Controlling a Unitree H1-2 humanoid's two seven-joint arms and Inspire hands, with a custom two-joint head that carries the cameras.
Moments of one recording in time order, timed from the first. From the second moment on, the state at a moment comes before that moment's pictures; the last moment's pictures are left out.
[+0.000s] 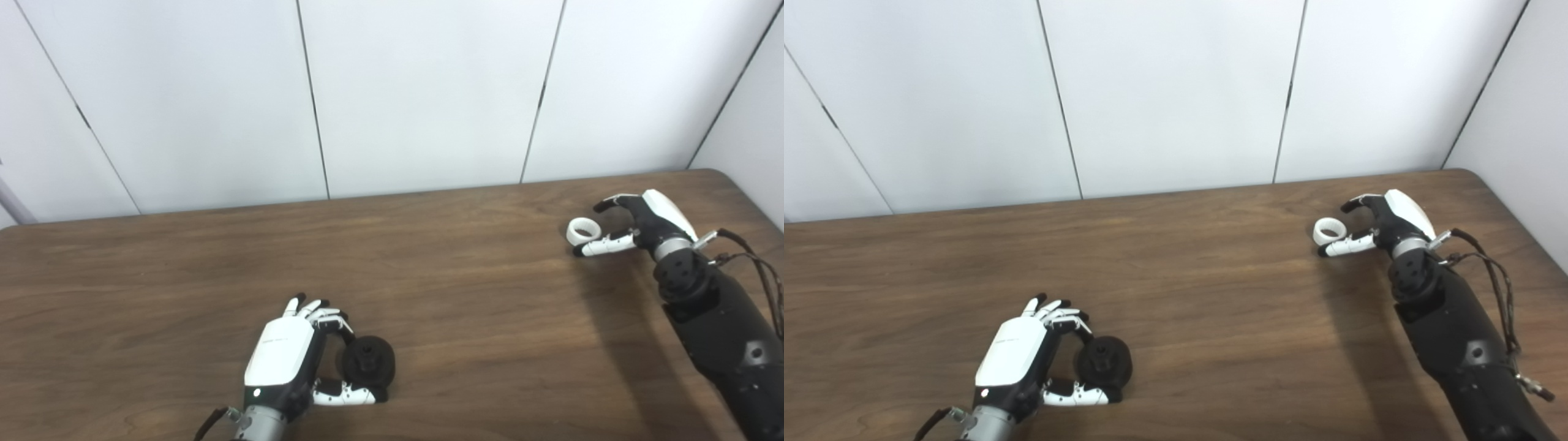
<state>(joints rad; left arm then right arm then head) -0.03 0.18 -0.35 -0.15 0.94 0.10 -0.01 -0.51 -0.54 0.08 0.36 -0.50 0.42 0.08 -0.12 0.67</state>
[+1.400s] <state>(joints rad) -0.03 0.18 -0.35 -0.15 0.94 0.10 -0.01 -0.51 -0.52 0.12 0.36 -0.51 0.43 0.05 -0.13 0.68</state>
